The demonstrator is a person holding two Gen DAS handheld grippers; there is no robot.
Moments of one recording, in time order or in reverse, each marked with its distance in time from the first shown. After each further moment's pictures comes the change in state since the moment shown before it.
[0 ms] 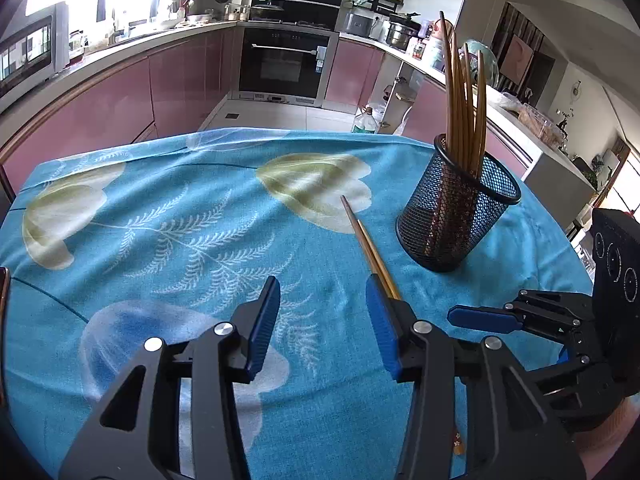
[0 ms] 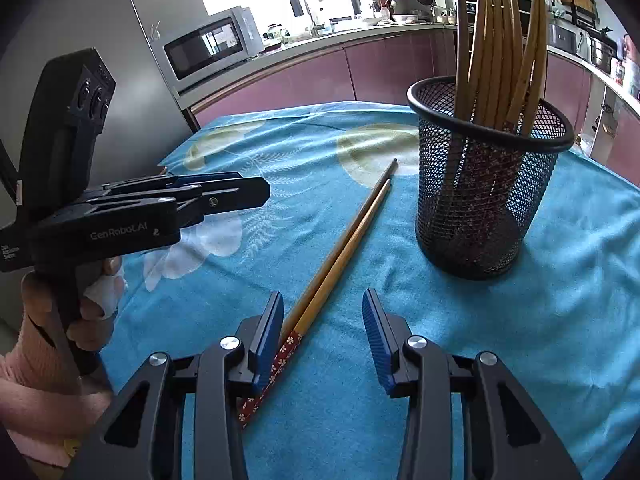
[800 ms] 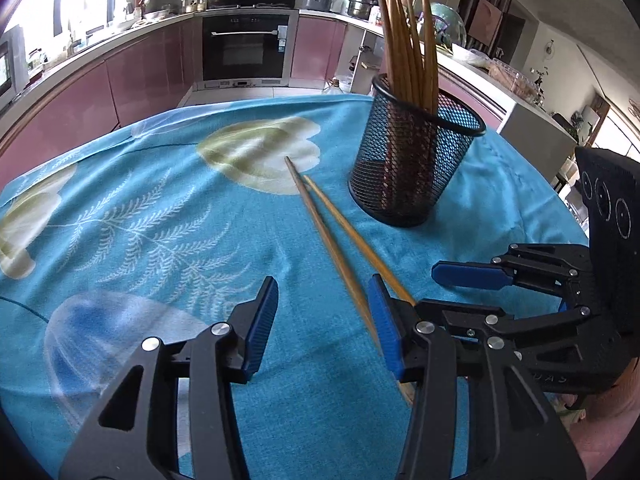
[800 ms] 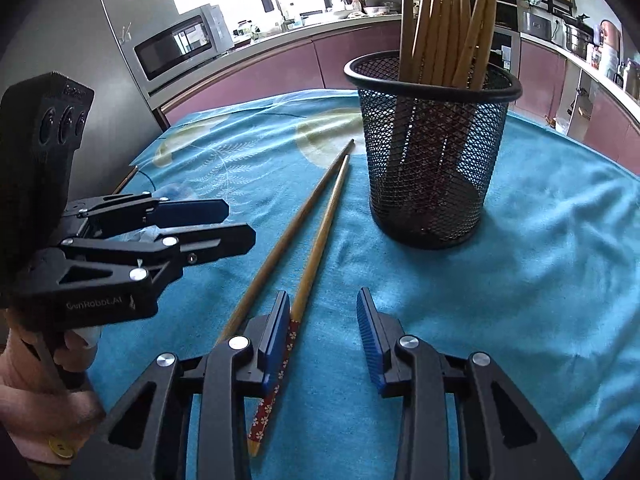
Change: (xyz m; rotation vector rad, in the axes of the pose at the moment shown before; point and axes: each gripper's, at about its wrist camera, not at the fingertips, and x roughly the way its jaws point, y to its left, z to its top) left arm 0.022 -0.038 -0.019 0.134 0.094 -0.065; right arm 0.002 -0.018 -0.011 0.069 0.020 -0.067
